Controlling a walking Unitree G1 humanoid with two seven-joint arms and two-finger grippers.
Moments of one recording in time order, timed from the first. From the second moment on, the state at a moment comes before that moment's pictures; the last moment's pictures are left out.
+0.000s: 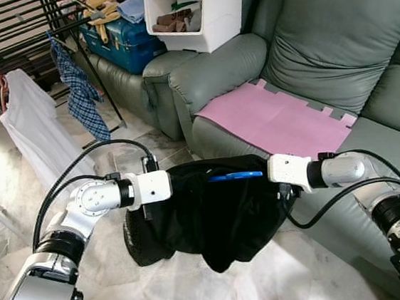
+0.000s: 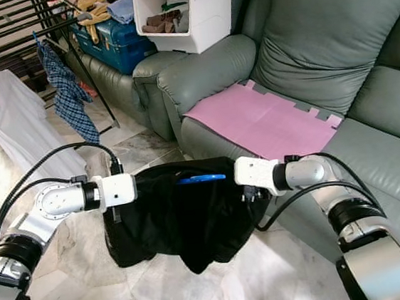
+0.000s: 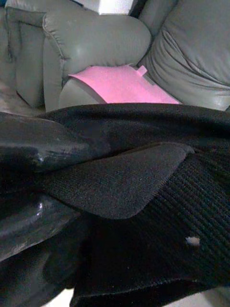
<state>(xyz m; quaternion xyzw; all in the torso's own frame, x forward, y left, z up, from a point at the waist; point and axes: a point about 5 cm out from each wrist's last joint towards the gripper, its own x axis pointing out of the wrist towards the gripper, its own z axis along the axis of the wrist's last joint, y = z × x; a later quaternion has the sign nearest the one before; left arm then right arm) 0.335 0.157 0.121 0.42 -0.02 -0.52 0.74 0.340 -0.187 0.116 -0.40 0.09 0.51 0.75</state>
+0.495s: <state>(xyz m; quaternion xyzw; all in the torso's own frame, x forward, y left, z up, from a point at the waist) 0.335 0.156 0.121 0.41 -0.02 -0.52 0.75 0.338 -0.189 0.114 -0.37 0.10 0.52 0.76</state>
